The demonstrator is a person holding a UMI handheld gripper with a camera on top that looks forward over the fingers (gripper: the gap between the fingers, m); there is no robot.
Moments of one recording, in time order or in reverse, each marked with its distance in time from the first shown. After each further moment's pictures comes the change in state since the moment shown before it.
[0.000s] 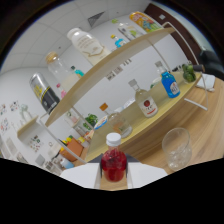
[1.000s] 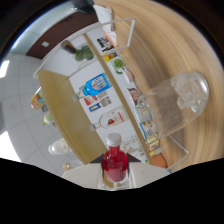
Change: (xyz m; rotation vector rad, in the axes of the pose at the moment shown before) arm 0.021 -0.086 -0.021 0.154 -0.408 1.307
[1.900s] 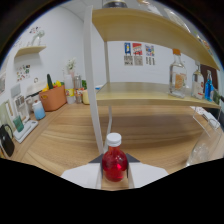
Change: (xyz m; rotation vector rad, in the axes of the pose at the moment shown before) arm 0.243 0.056 0.017 -0.289 0.640 -1.904
